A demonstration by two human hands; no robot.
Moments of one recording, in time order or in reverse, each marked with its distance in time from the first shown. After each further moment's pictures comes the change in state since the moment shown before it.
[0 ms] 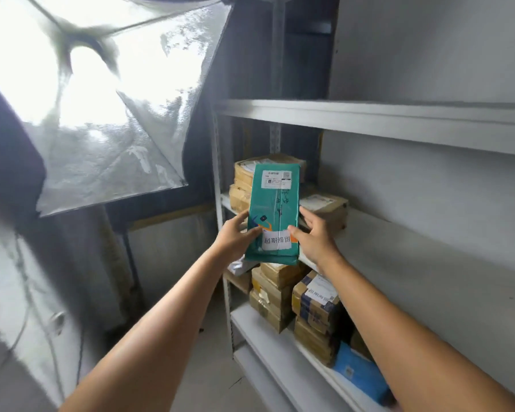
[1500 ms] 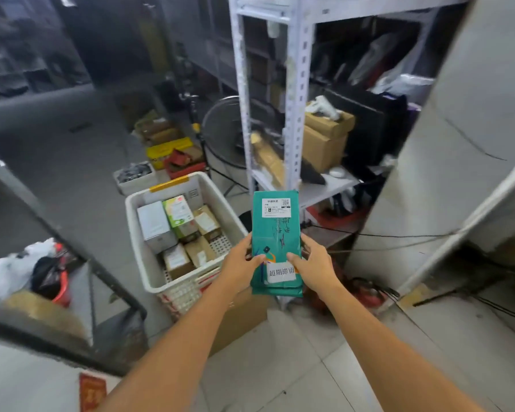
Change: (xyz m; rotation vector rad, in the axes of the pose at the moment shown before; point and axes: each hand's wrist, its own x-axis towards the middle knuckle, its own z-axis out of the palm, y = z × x) left_hand -0.743 -0.161 0.073 -0.048 1.538 -0.752; right_hand -0.604 0.062 0.198 -0.004 -1.713 -0.181
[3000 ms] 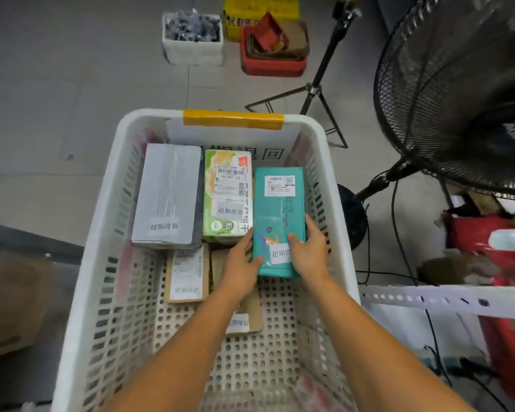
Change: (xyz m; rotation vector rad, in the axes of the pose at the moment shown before) left_hand 0.498 -0.394 -0.170 -0.515 0.369 -0.519; right_hand 0.556 0.167 0.453 -0.143 -0.283 0.143
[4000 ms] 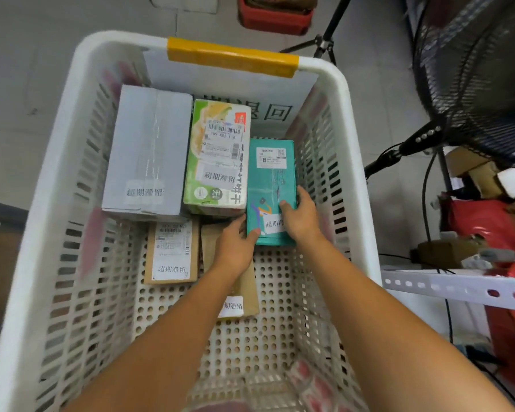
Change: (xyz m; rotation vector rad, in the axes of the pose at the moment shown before) left_hand 0.047 -0.060 0.003 0.087 0.093 -0.031; right_hand 0.054 0.041 0.035 -0.233 -0.078 0.092
